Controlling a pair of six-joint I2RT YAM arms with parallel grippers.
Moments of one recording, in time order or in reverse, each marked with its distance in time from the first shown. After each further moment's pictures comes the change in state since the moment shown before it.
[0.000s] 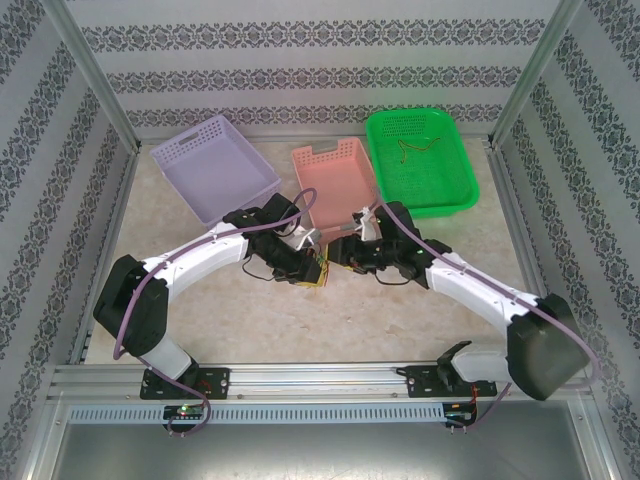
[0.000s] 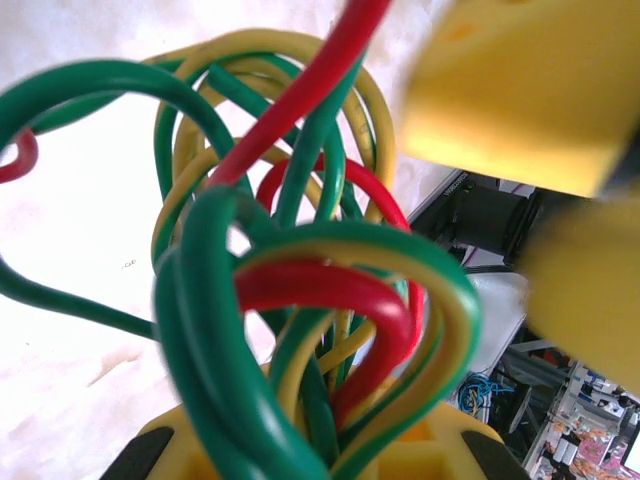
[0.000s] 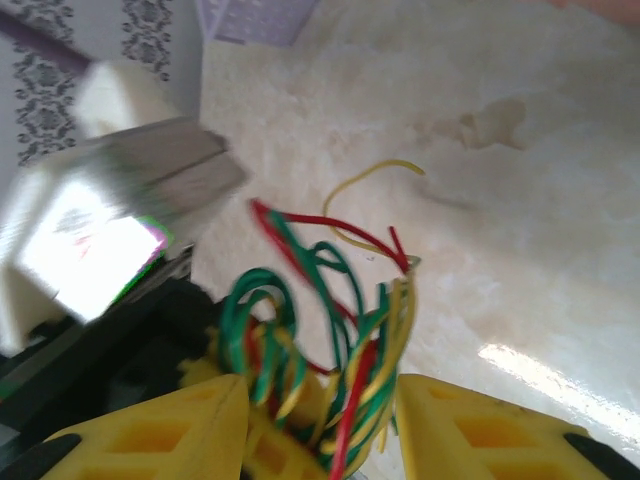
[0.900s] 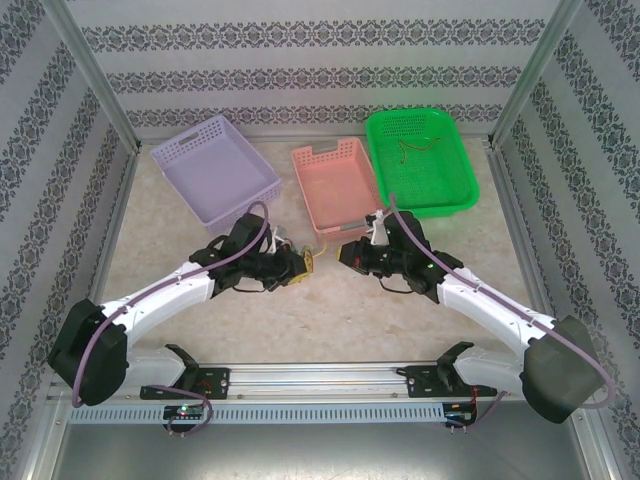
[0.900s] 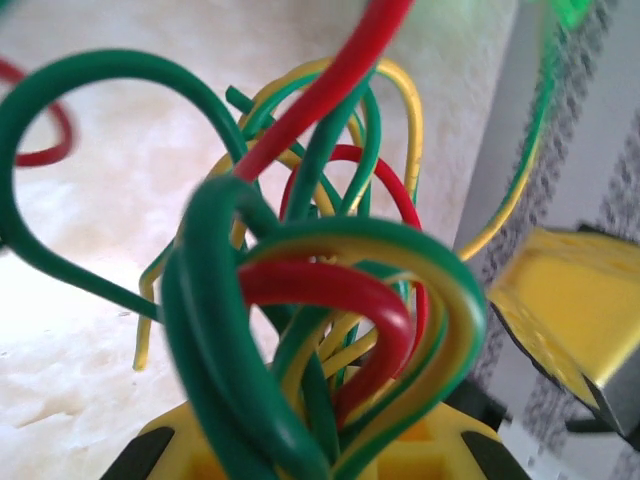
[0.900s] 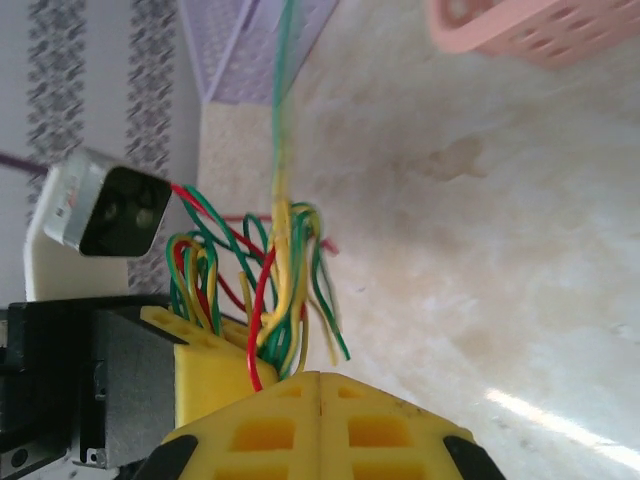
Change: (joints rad) left arm 0.028 -0.323 -0.398 0.511 -0.234 -0.686; right arm 0.012 -0.152 -0.093 0.042 0.163 0.075
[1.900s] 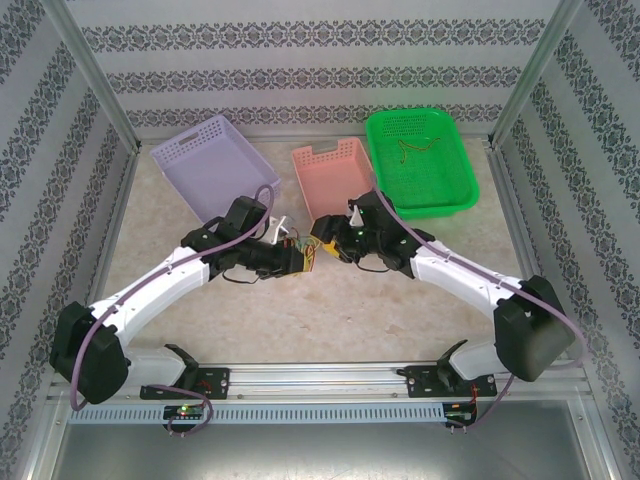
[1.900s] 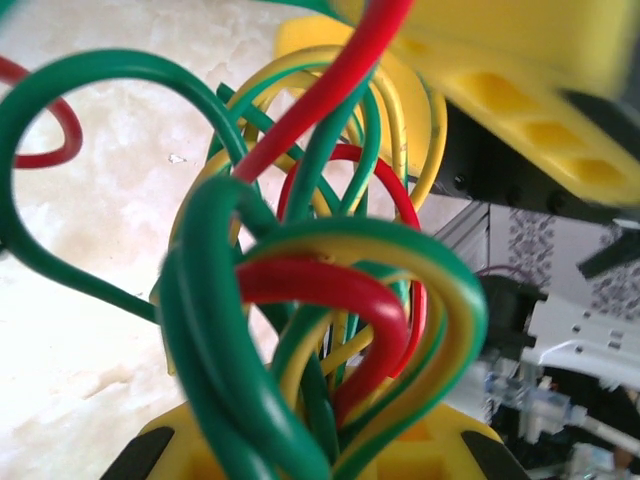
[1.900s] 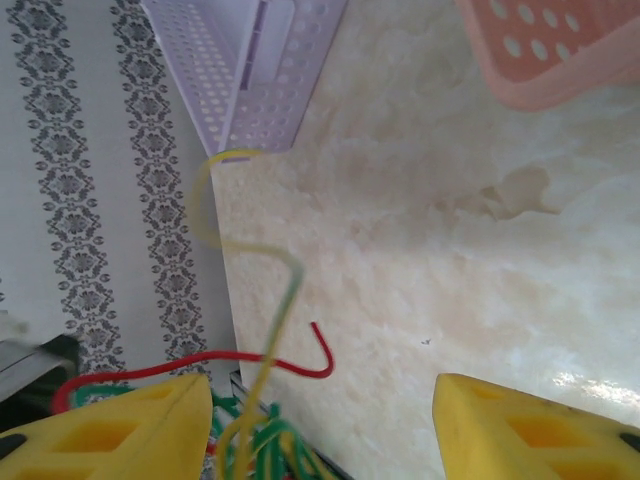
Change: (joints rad) left arm 0.031 0.015 0.224 -0.338 0.132 0.499; right arm 0.060 0.259 0.224 0.017 0.031 0.237
